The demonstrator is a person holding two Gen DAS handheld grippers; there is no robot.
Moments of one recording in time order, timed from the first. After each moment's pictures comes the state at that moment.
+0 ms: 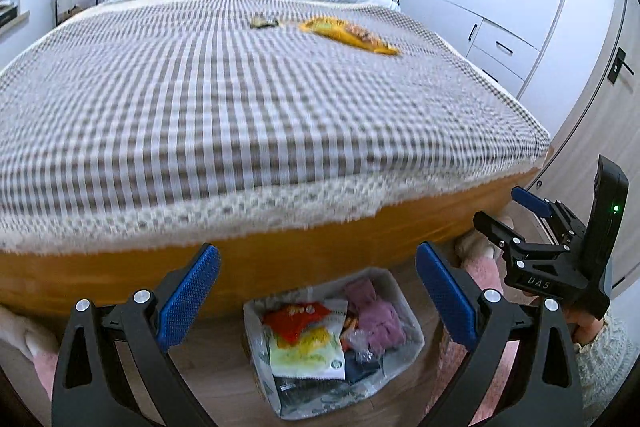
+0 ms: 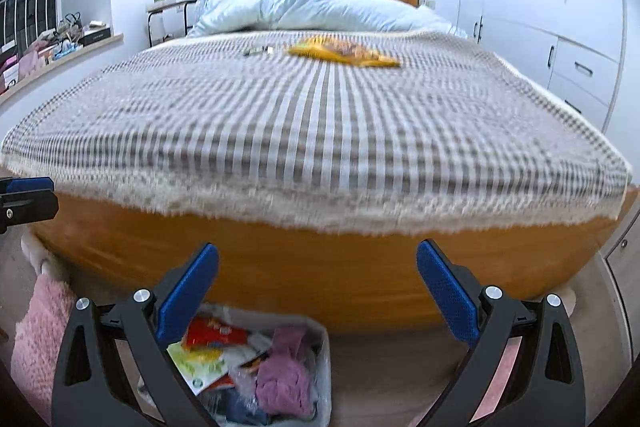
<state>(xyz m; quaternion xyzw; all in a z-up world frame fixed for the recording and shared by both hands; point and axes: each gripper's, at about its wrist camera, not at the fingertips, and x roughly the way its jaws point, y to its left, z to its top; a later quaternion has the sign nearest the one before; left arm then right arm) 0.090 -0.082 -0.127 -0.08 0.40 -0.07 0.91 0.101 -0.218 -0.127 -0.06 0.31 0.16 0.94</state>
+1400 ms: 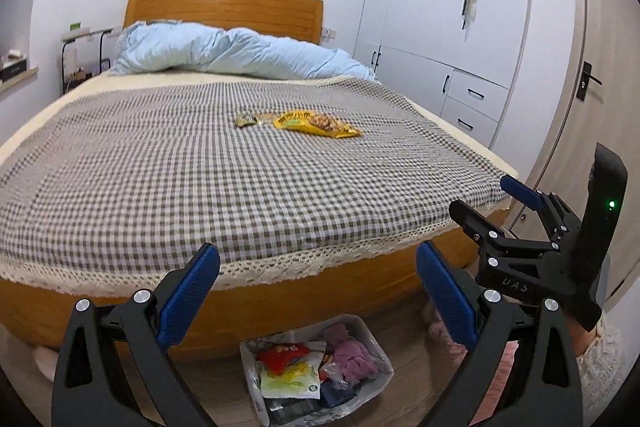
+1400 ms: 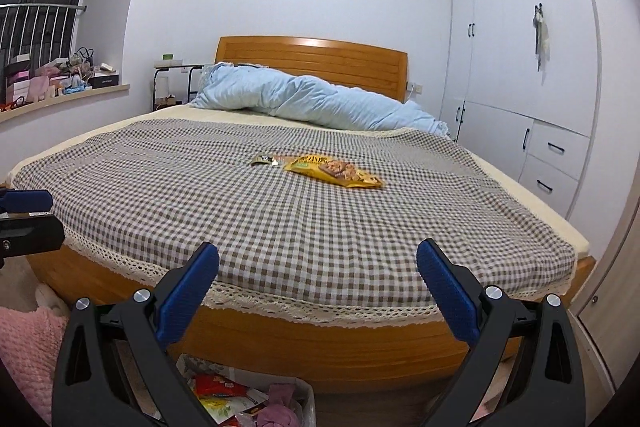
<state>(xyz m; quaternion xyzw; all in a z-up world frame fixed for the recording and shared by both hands) 0.017 -0.113 -0.022 -0.05 0.28 -0.07 0.96 0.045 -0.214 -0.023 -0.07 0.17 0.14 0.97</state>
